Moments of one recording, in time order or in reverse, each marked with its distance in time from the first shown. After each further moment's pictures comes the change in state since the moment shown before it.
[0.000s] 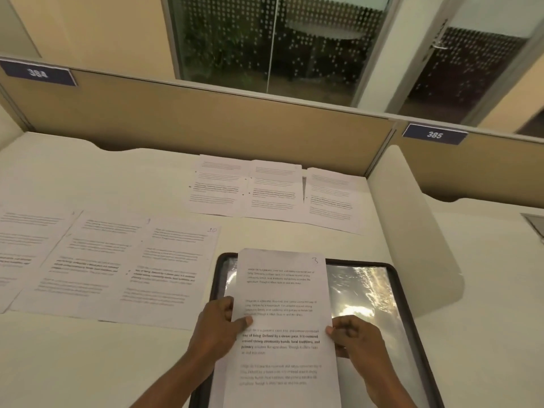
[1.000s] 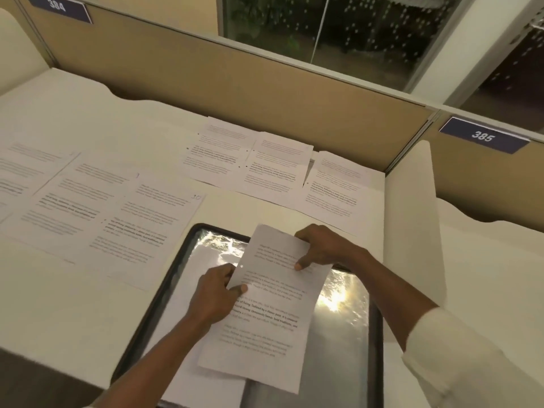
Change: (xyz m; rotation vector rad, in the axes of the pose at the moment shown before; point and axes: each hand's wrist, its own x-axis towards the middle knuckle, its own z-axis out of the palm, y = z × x) left_hand 0.037 0.031 0.107 0.152 0.221 0.001; right_hand 0.213 -0.139 -0.018 -1.230 -0.679 -0.543
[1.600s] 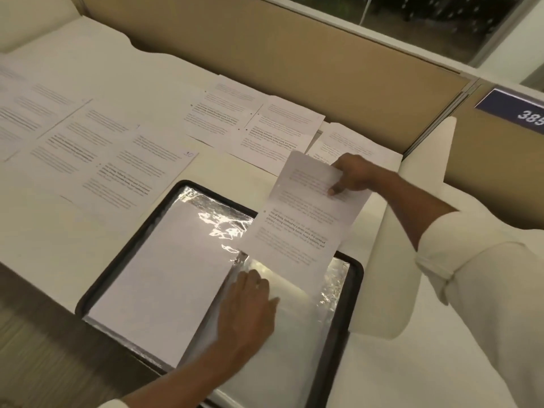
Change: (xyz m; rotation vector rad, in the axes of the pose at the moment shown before) left_hand -0.061 0.012 0.194 0.814 0.299 0.262; right_hand 0.049 0.113 -0.113 -0.207 0.064 0.000
